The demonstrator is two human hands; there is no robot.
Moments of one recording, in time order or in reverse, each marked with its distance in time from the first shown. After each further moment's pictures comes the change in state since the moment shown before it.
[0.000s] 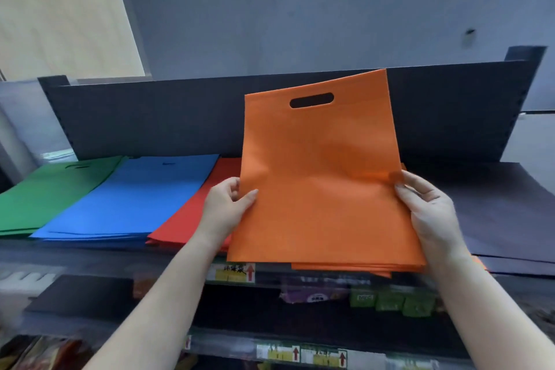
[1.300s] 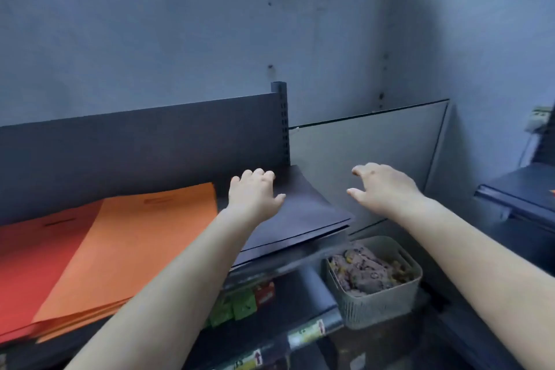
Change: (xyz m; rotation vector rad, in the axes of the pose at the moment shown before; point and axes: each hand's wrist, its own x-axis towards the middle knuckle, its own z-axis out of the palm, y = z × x) left_hand -0.034 0.172 0.338 1.005 -0.372 0.607; right_hand 0.005 -0.138 -0.290 -1.774 0.048 0.028
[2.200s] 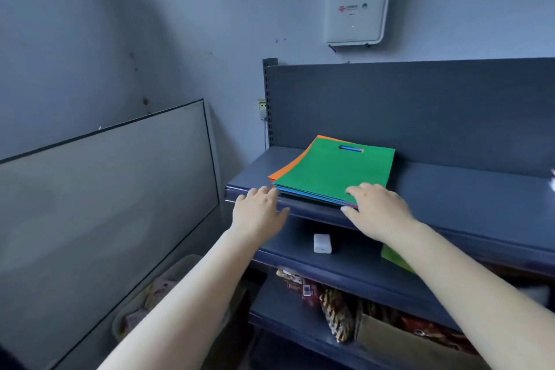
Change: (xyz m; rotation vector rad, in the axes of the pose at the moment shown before) left_hand 0.060 0.497 0.073 -0.261 -0.020 0.757; right_hand -0.177 0.400 -0.012 -0.217 -0.035 0.721
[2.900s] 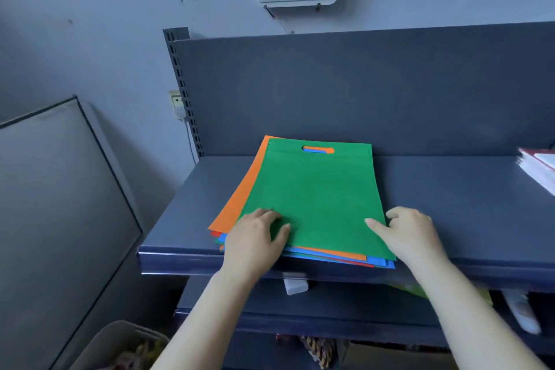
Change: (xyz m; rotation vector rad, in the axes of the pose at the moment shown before) left_hand 0.154 0.021 0.105 -0.448 -0.010 0.227; right_hand 0.085 0.082 0.081 0.349 0.108 0.742
